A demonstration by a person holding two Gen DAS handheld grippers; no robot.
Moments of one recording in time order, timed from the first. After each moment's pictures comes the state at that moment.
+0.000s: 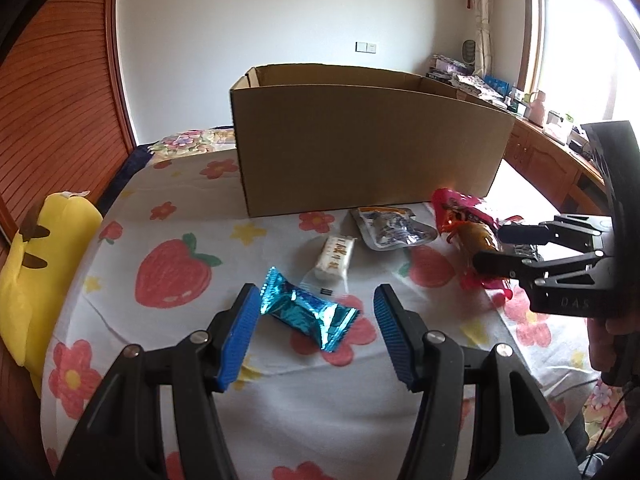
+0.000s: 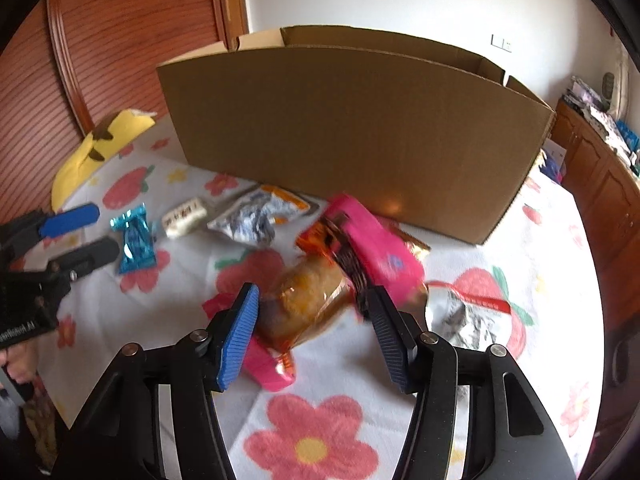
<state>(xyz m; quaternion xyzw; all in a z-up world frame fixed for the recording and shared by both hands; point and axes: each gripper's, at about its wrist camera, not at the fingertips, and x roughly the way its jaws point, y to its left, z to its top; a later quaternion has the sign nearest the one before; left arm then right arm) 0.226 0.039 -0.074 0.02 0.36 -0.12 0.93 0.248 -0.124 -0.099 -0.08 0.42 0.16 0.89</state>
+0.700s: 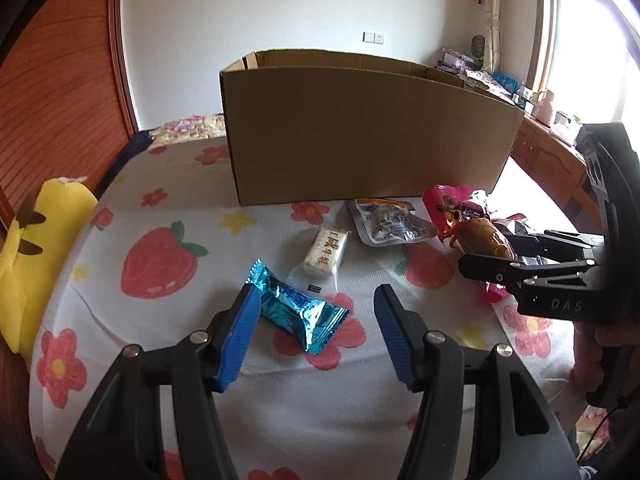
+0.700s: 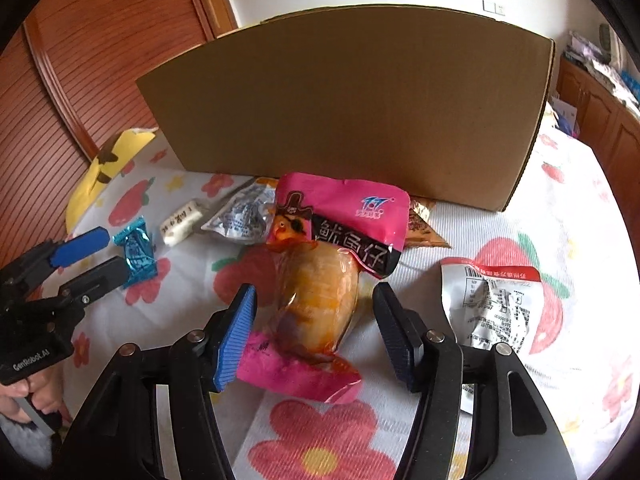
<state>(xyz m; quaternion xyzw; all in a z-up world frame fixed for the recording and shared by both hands) 0.236 0.030 -0.081 0.01 0.38 -0.11 0.92 0.260 -0.136 -0.112 0.00 0.44 0.18 0.88</state>
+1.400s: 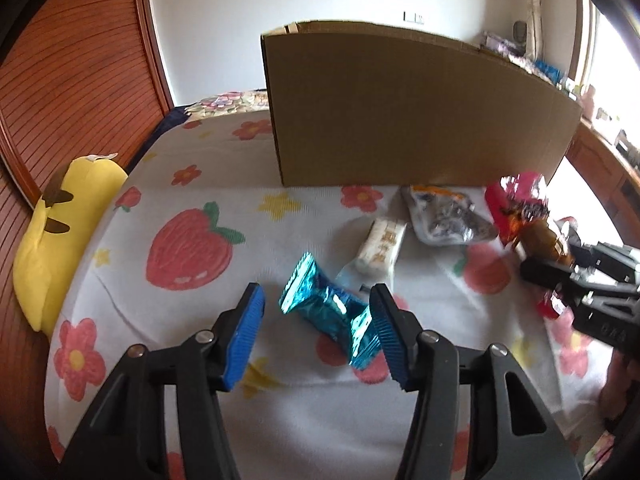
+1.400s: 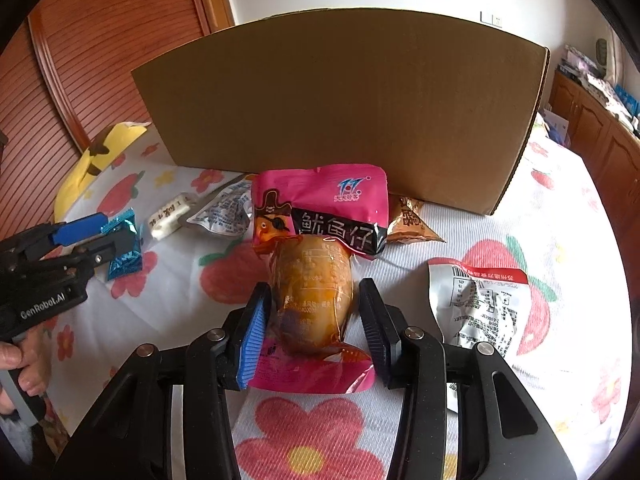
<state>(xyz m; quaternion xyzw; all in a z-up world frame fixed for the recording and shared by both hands) 0.258 0.038 -0.097 0.03 0.42 -0.03 0.91 0.257 -0.142 -0.116 -0.02 0.43 0.16 0.89</state>
